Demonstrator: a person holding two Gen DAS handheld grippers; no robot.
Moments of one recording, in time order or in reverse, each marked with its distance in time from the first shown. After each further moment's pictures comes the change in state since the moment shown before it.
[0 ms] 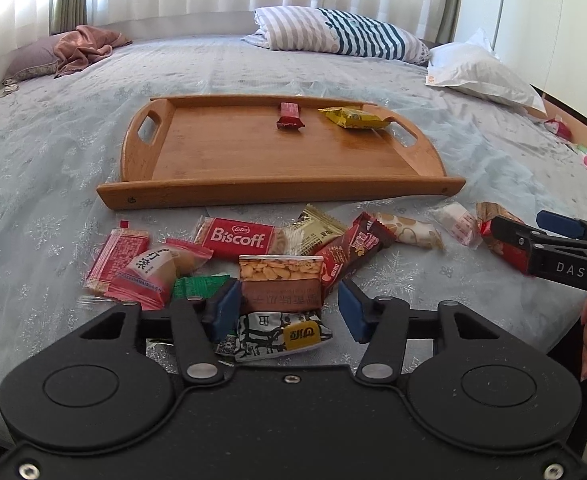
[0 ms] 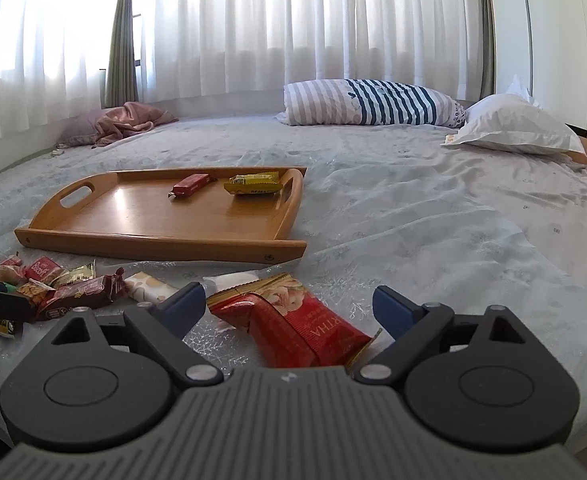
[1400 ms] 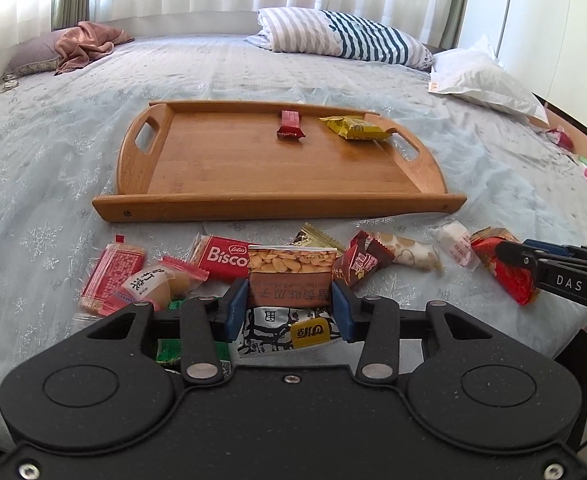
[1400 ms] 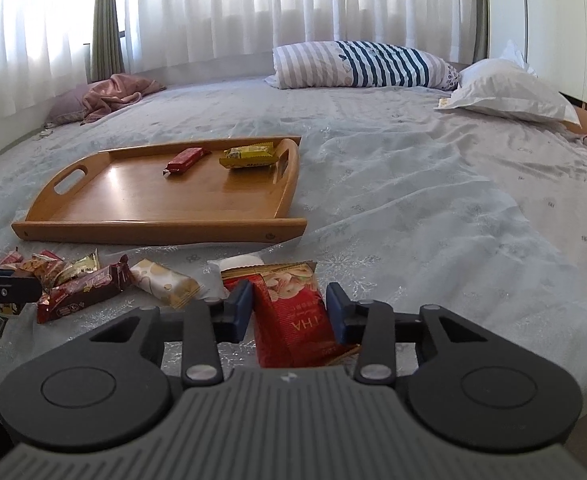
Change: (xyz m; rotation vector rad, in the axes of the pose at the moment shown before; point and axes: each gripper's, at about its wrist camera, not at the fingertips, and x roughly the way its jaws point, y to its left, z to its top) left arm 0.005 -0.002 0.015 -0.023 0.001 -0.007; right arm 0.002 0.008 0.016 0.048 0.141 -0.028
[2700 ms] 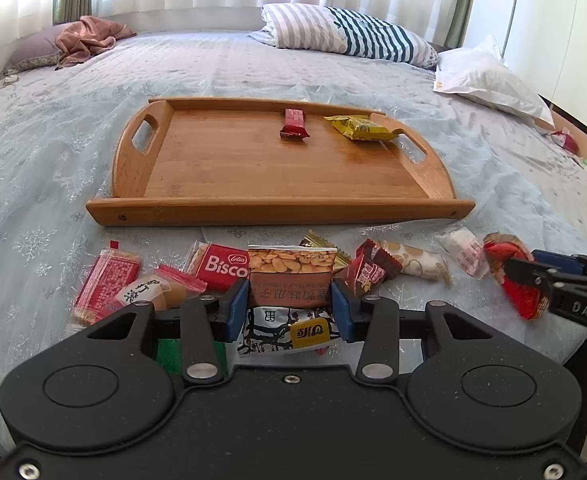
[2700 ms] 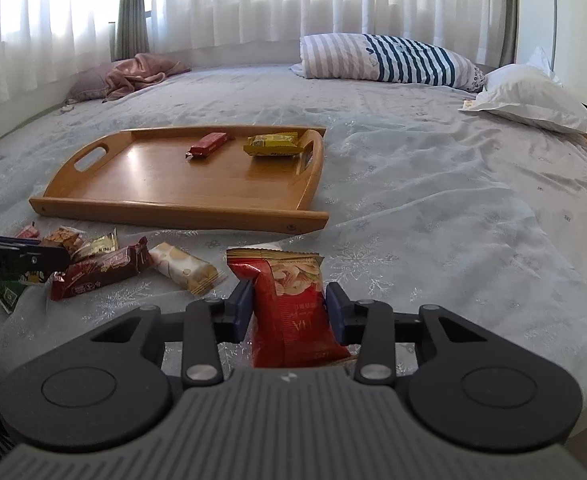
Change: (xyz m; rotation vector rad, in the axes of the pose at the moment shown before) left arm 0.014 0.002 0.011 -0.021 0.018 -0.003; right arm -0.005 0.005 0.004 -0.076 0.030 0.045
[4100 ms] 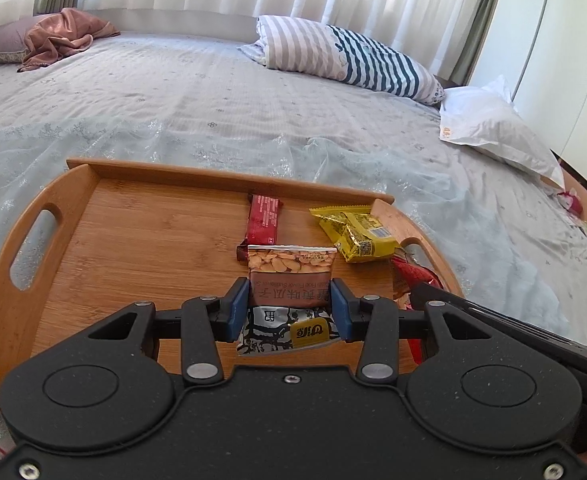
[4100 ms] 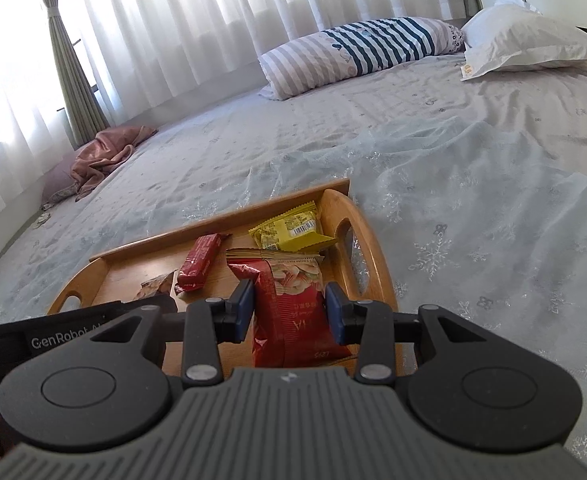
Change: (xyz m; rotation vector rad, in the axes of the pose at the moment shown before) left arm 0.142 -0.012 0.133 -0.088 -0.042 -0.064; right arm 0.138 0.005 0.097 0.326 -0.045 0.043
